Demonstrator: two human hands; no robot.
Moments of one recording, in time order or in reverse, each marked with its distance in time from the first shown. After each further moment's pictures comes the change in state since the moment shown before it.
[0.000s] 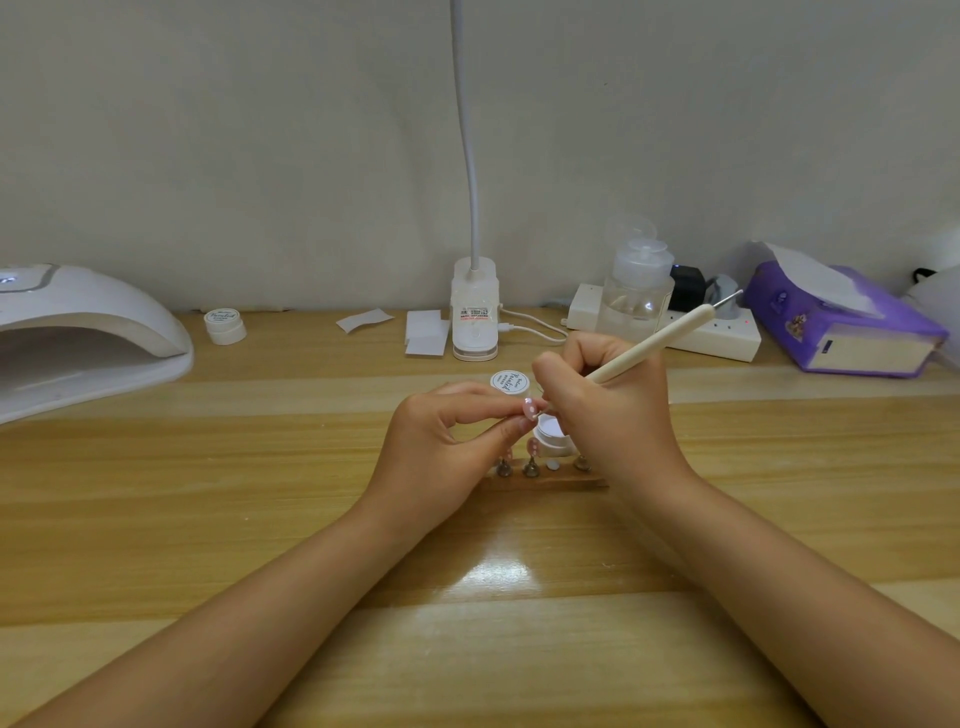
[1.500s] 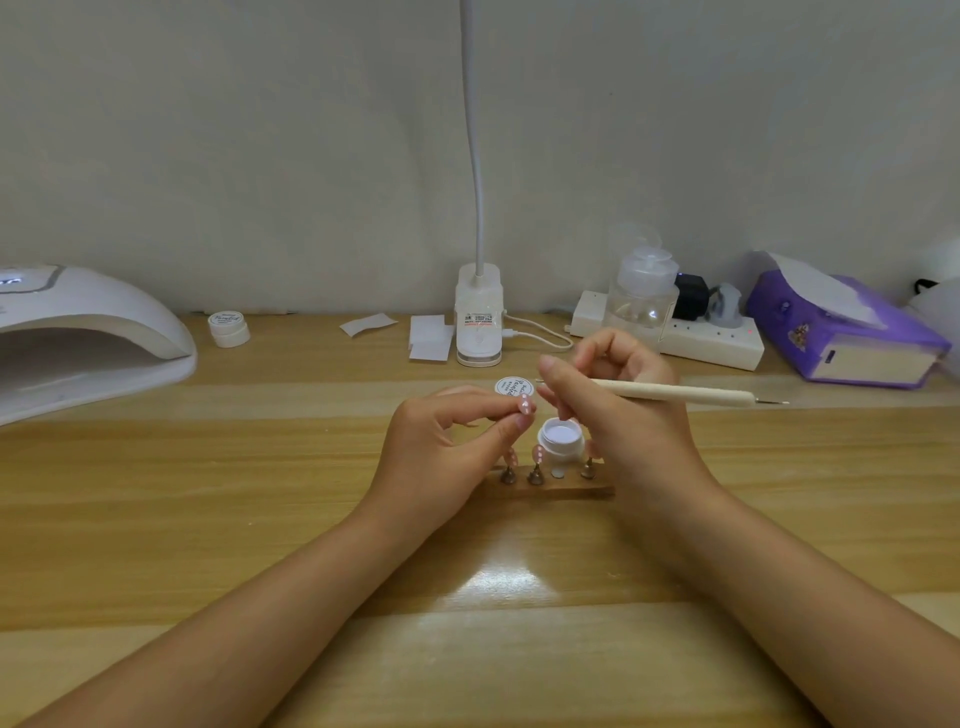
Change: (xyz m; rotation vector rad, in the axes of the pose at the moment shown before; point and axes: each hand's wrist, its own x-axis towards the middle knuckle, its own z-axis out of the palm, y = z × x) left_hand 0.000 0.007 -0.002 -0.008 0.047 -0.061; right_hand -0.004 -0.002 -0.007 0.171 -0.035 0.141
